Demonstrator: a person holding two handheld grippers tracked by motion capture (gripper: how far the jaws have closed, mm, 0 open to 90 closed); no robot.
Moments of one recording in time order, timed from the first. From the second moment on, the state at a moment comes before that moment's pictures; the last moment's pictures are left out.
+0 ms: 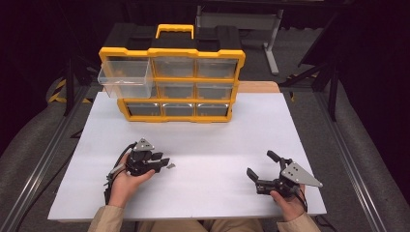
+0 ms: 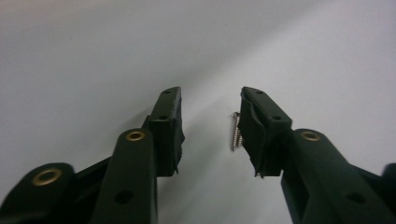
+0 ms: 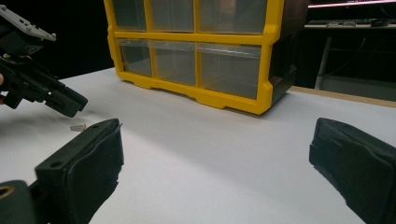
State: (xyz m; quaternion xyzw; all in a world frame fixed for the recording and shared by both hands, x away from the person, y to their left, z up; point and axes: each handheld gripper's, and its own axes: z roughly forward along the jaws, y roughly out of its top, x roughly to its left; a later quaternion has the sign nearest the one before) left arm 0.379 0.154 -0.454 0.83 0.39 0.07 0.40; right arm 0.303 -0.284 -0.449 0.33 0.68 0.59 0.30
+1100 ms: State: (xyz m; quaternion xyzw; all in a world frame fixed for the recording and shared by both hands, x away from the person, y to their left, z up) left arm 0.382 0.141 -0.462 0.85 0.37 0.06 0.37; right arm 0.303 -0.283 -0.449 0.33 0.68 0.59 0.30
